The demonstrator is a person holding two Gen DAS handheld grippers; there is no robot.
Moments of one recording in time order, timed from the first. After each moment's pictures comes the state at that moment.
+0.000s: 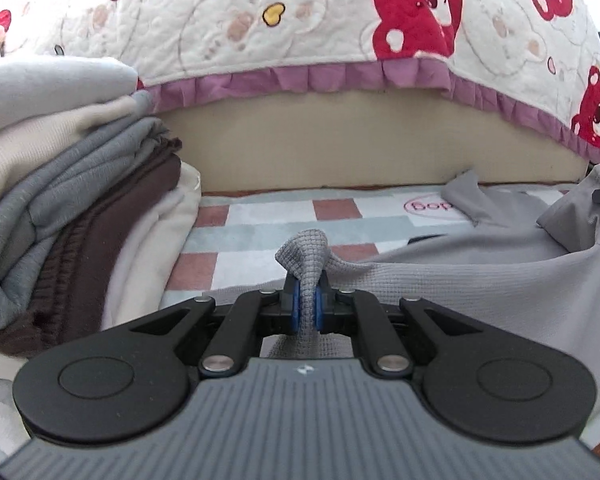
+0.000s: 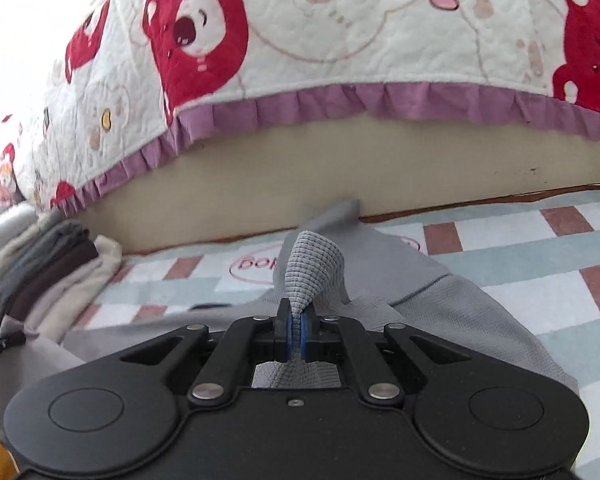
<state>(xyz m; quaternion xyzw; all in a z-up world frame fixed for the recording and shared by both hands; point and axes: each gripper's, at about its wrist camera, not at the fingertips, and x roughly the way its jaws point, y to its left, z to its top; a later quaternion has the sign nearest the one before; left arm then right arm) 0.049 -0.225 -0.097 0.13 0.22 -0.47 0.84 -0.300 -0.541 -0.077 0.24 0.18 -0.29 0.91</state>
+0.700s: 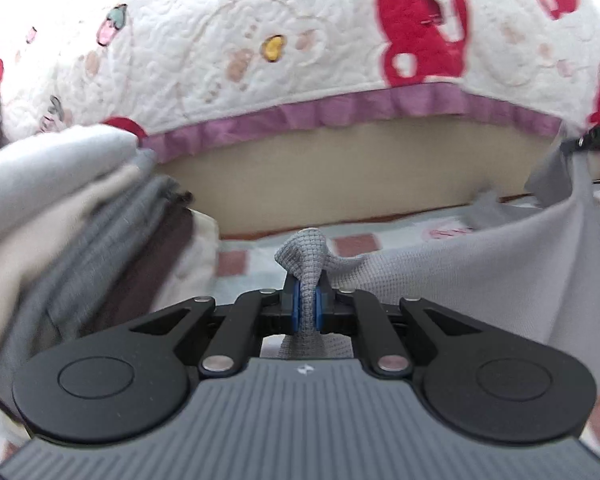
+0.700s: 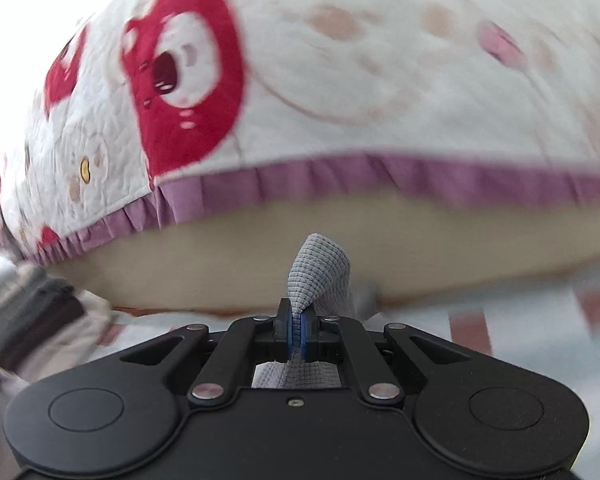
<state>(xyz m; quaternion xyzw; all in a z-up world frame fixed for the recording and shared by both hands) 0.083 -0.265 -0.064 0.18 0.20 -0.43 0.86 -0.201 -0.633 -0.030 0.17 0.18 -0.30 0.92</state>
